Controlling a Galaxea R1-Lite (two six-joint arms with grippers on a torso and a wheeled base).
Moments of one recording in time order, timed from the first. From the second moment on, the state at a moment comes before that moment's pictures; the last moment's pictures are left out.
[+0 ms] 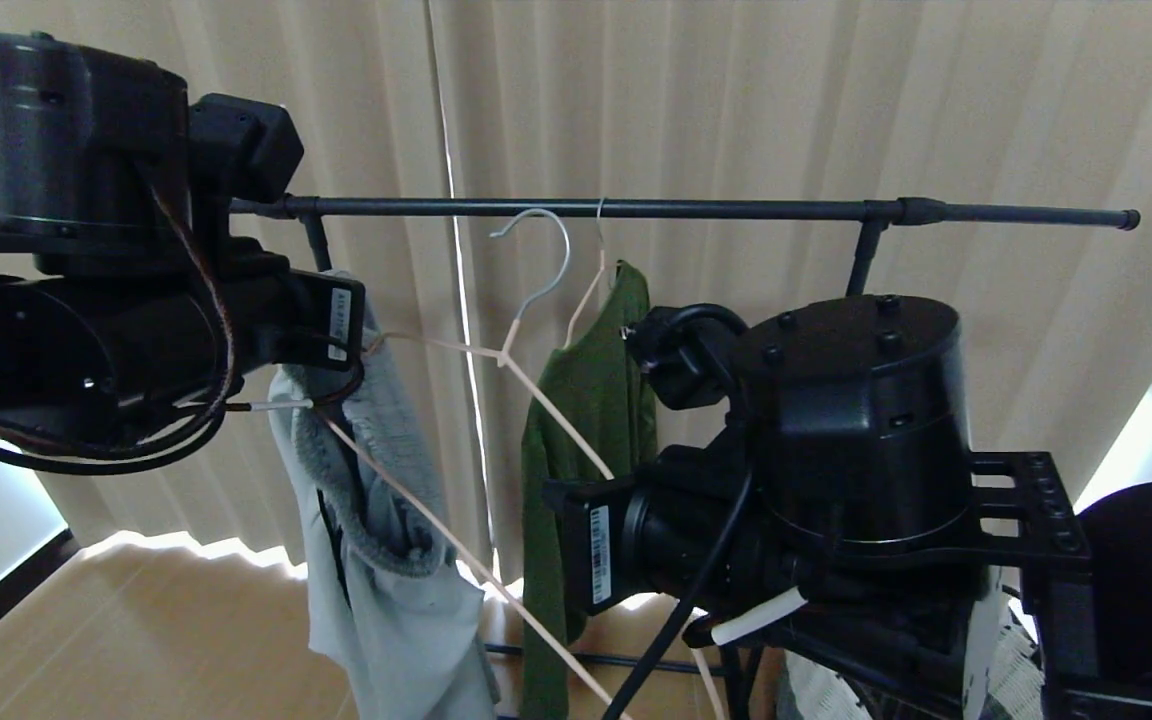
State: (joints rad) left arm -0.55 1.51 -1.14 -0.06 0.55 0.08; right arm 1.03 1.74 -1.08 -0.24 -0.26 0.50
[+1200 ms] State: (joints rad) left arm -0.67 1.38 -1.14 0.03 0.55 0.04; right arm 0.94 1.83 -1.16 -0.23 -0.34 0.49
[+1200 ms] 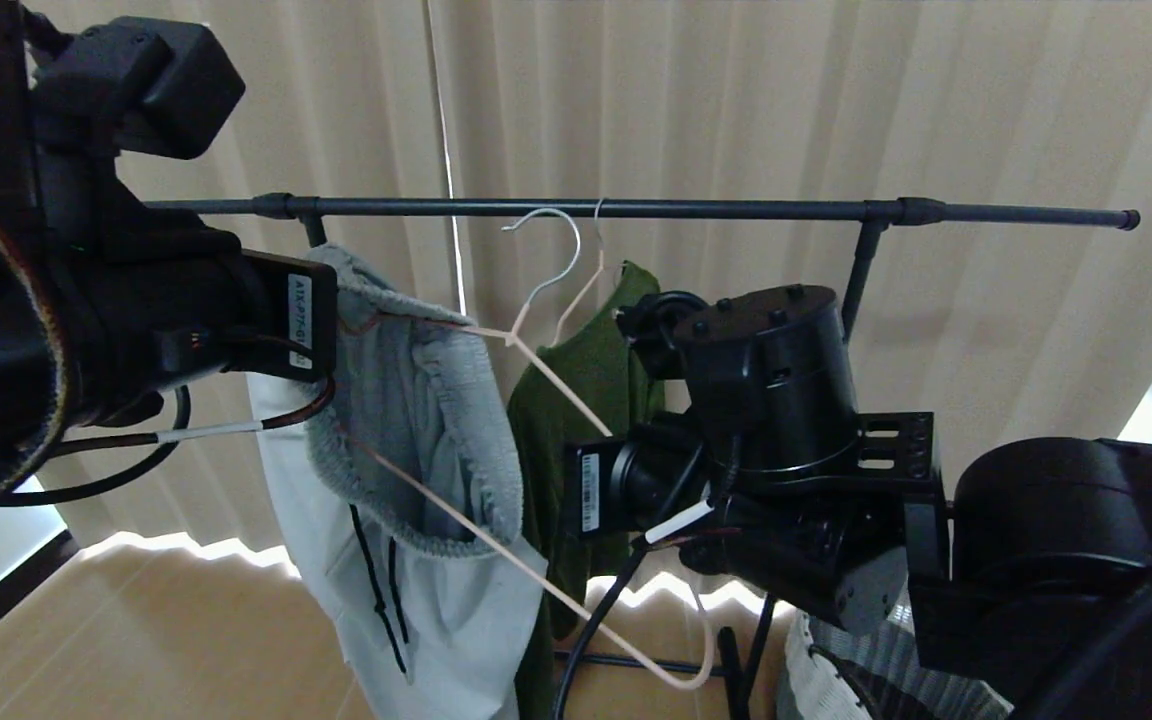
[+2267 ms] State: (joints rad) left arm -0.83 1.46 -1.18 0.04 0.39 0.02; right arm 0.90 1.82 -1.15 -0.32 -0.34 0.36
